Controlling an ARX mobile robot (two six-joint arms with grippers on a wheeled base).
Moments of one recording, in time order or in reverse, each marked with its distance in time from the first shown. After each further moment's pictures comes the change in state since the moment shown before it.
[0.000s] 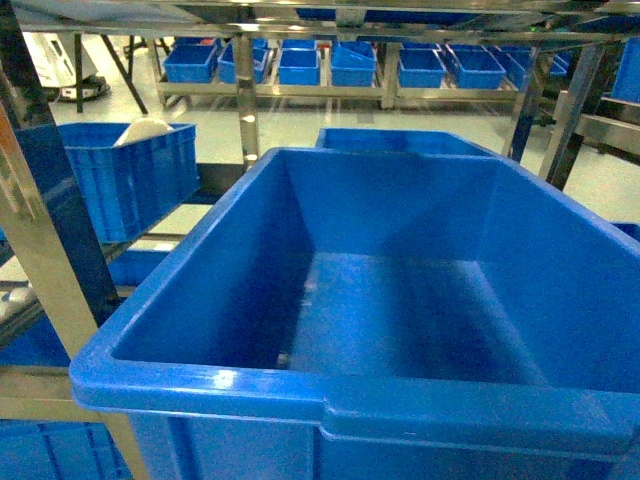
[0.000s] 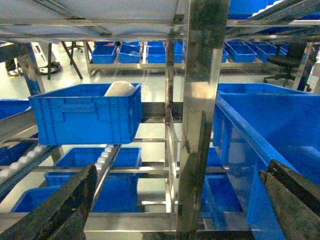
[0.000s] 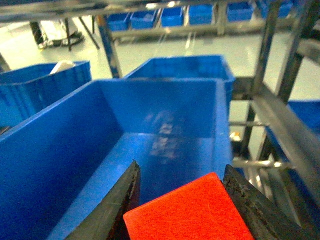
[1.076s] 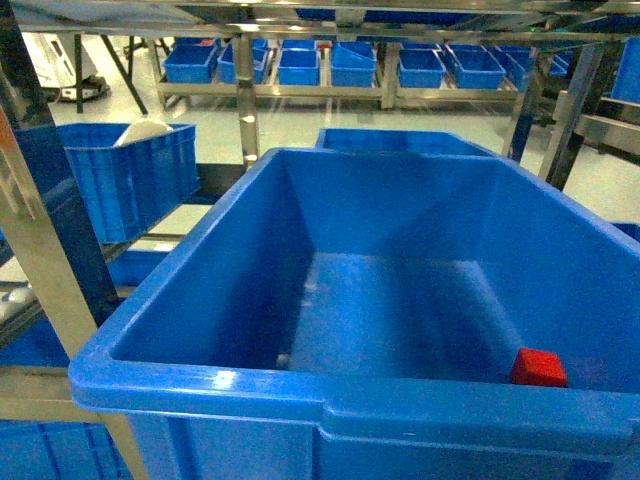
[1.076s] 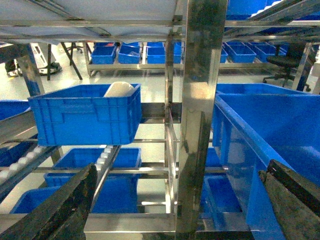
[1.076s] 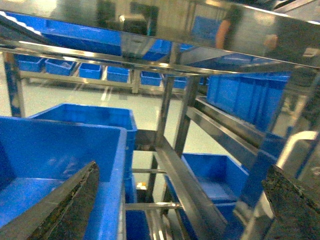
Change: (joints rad) left arm 0.000 0.000 0.000 0.001 0.000 0.000; right arm 0.035 -0.265 -0.174 0.164 0.354 -0.294
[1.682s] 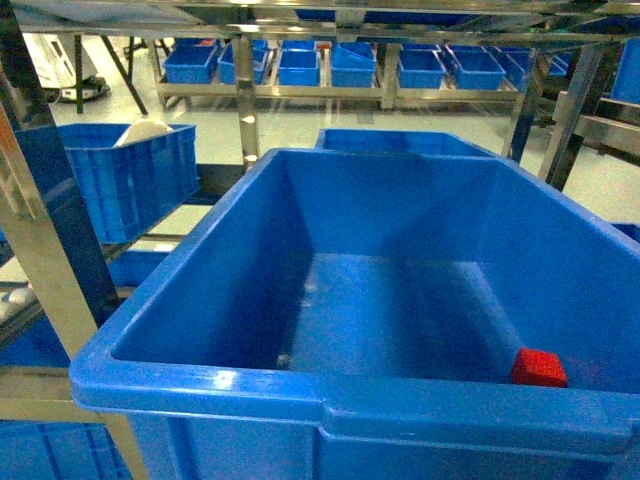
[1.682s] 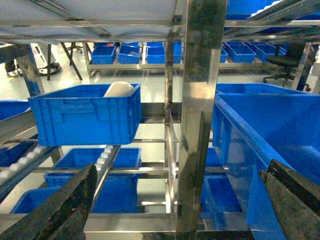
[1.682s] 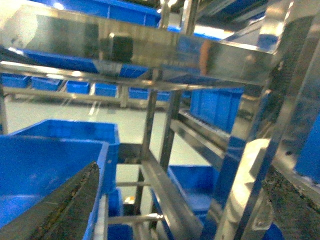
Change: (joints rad) left arm 0.000 0.000 0.000 0.000 0.001 0.000; right arm -0.142 -0.265 -0.019 -0.171 -0.095 0.000
